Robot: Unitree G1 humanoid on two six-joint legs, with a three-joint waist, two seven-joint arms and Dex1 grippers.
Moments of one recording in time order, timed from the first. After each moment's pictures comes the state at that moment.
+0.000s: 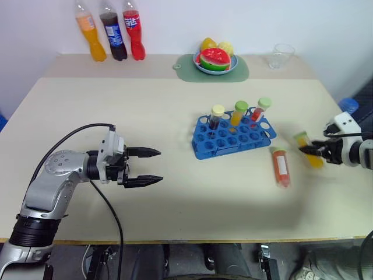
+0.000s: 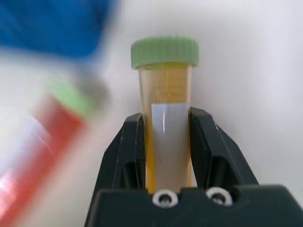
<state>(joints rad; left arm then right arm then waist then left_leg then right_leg) -0.25 0.74 0.03 -0.18 -0.58 0.30 -1.28 -0.43 -0.90 -0.27 0.31 0.29 0.55 0.88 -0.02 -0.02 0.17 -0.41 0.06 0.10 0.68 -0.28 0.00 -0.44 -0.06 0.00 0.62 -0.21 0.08</state>
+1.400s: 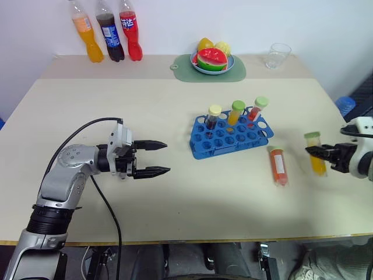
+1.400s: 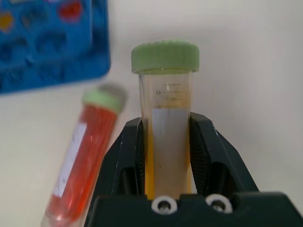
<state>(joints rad) -0.34 0.66 -0.01 -0.09 -0.53 0.29 -1.28 -0.32 -0.98 -0.30 0.11 0.55 1.11 0.68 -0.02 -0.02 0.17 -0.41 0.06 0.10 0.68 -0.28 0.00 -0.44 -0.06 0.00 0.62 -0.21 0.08</state>
